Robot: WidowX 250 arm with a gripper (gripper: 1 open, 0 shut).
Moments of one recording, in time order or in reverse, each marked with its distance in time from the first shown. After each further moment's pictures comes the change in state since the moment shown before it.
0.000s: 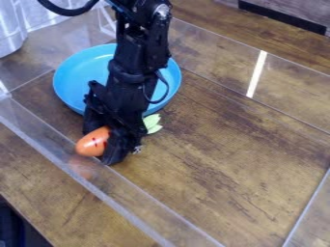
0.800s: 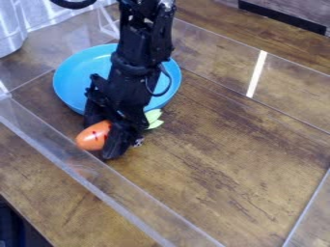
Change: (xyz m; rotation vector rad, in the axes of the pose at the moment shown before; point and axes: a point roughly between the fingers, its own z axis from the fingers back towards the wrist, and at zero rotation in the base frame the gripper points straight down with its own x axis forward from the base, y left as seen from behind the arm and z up) arm 0.002 0.001 0.010 0.010 0.017 -0.017
